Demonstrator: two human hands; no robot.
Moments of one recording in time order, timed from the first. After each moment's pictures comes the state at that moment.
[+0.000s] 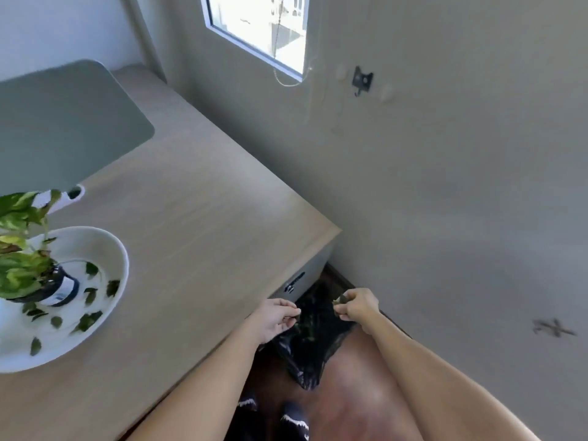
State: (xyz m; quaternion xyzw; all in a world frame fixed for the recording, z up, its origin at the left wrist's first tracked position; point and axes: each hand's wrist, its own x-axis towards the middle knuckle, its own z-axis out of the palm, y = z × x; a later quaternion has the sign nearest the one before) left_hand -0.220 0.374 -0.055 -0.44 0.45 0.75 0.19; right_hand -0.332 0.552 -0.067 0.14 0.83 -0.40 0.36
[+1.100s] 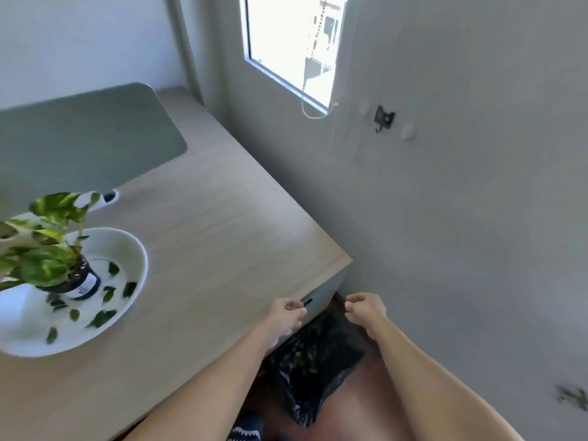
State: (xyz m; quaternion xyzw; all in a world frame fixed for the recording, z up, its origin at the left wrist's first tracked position) left_hand -0.249 0.379 -0.028 -0.41 0.62 0.65 0.14; right_hand -0.377 0.535 -0.043 0.14 0.84 -0.42 0.32
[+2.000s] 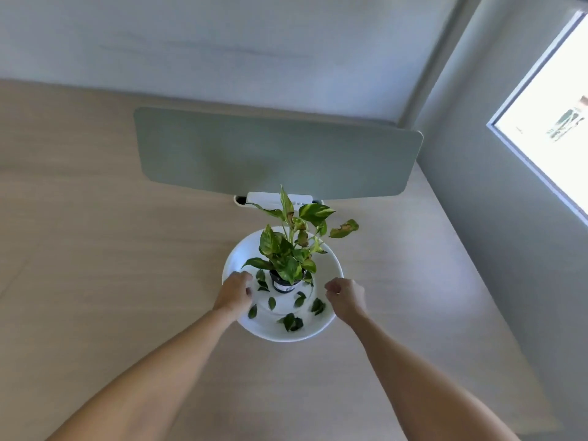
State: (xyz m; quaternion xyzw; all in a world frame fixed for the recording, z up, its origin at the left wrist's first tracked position) left_hand 0.051 0.006 -0.034 -0.58 0.73 0.35 -0.04; right_hand -0.173 0.108 -0.005 -0.38 0.85 -0.24 0.28
